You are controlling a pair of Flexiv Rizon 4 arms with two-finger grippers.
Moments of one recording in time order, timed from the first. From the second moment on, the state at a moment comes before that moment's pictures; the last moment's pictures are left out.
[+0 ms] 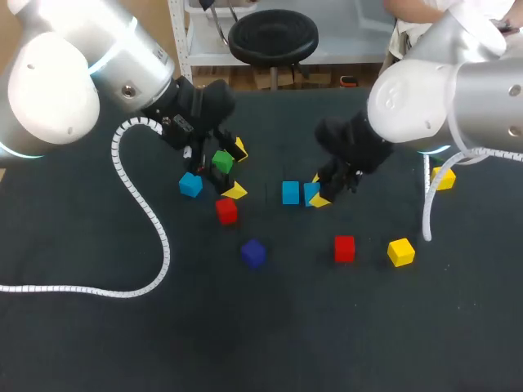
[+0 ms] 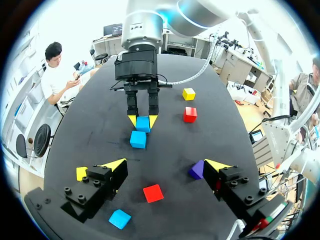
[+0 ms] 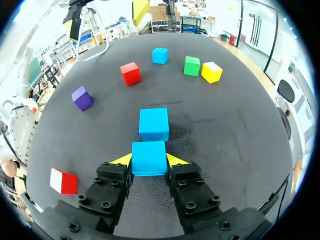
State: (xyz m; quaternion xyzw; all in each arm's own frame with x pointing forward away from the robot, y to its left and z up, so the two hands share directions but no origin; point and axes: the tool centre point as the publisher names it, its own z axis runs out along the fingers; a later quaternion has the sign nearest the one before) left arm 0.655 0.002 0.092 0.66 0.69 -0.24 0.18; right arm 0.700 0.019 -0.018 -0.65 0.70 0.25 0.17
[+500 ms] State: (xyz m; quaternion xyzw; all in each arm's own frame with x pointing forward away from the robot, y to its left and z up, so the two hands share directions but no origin) left arm 0.655 0.002 0.092 0.66 0.69 -0.24 0.18; right arm 0.703 0.017 -0.017 -0.64 0.71 0.24 0.17
